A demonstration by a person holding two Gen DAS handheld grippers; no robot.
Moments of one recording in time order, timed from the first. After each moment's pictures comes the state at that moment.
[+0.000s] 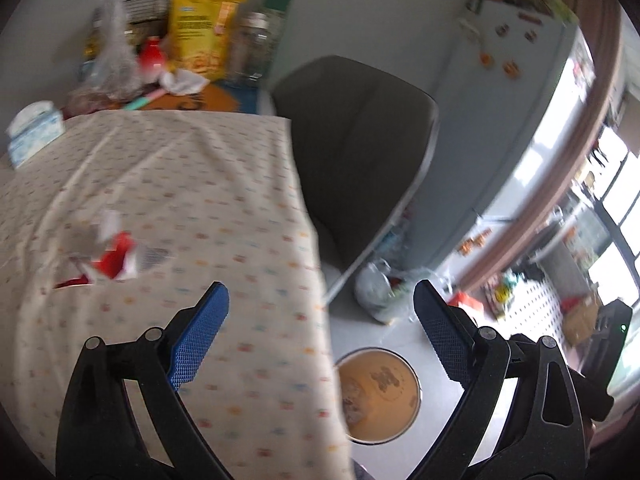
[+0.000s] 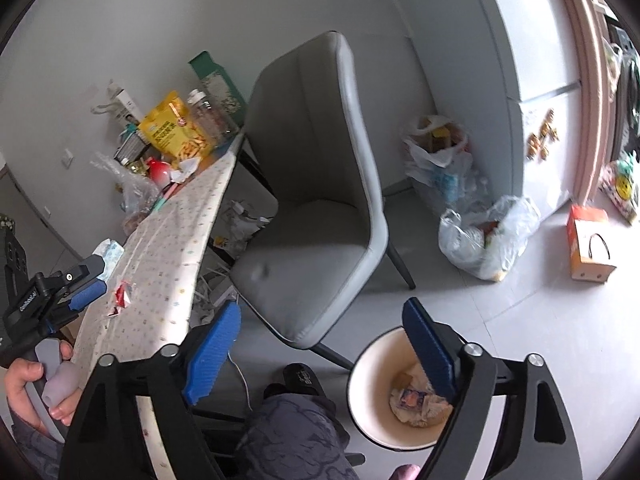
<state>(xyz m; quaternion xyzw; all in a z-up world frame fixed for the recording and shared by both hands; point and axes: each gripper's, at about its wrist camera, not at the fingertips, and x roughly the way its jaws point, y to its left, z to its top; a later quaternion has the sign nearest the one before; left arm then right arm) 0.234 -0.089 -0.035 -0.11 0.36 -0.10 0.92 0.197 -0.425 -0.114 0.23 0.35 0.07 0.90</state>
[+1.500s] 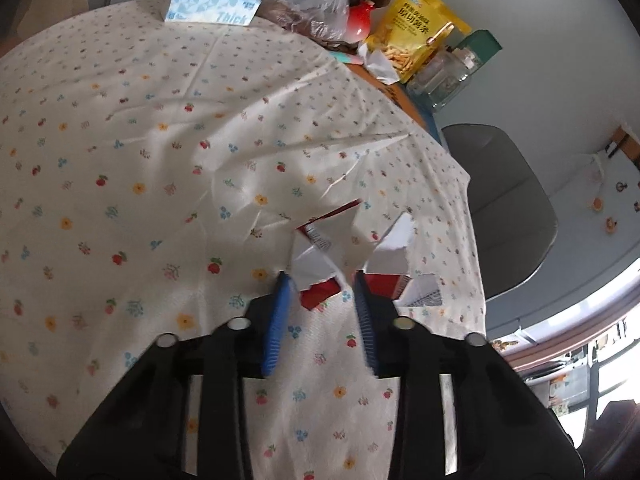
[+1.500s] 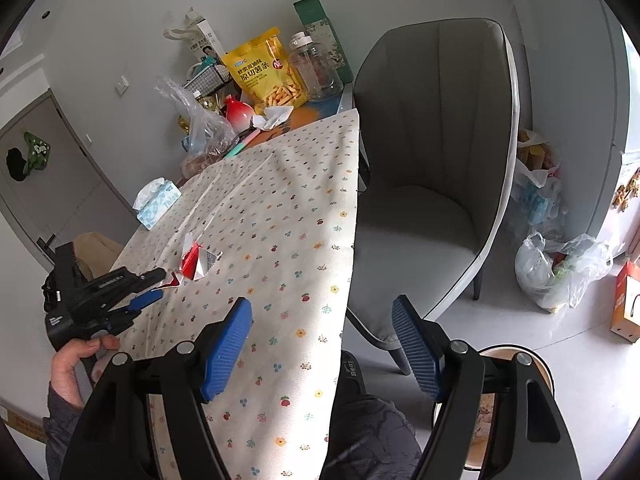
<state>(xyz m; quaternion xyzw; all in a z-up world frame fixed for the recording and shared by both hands) 0.251 0.104 -0.120 -0.32 0.38 0.06 0.87 0.250 -0.250 -0.082 0.15 0.38 0.18 0.90</state>
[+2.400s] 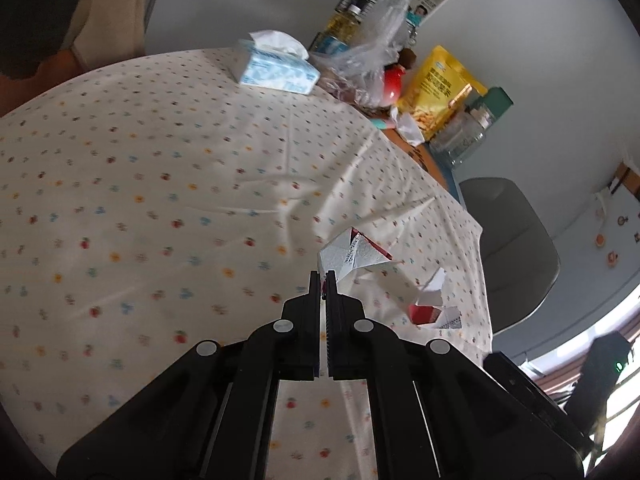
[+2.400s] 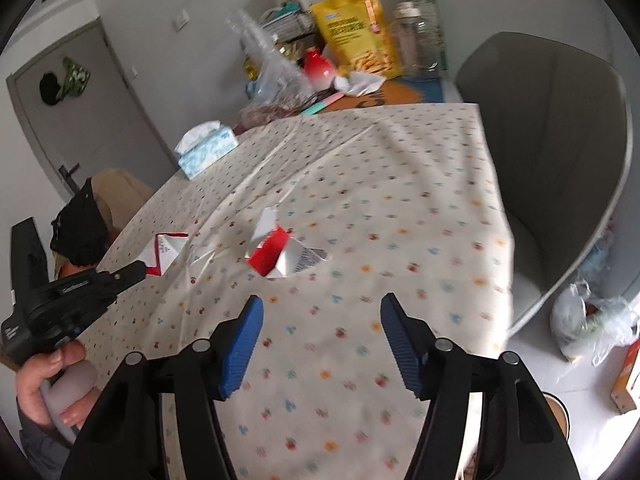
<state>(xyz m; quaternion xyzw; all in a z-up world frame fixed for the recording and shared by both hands) 0.174 0.172 -0.084 -0.33 0.31 0.12 0.88 0.293 -0.109 -0.079 0.05 0.40 0.28 0.87</state>
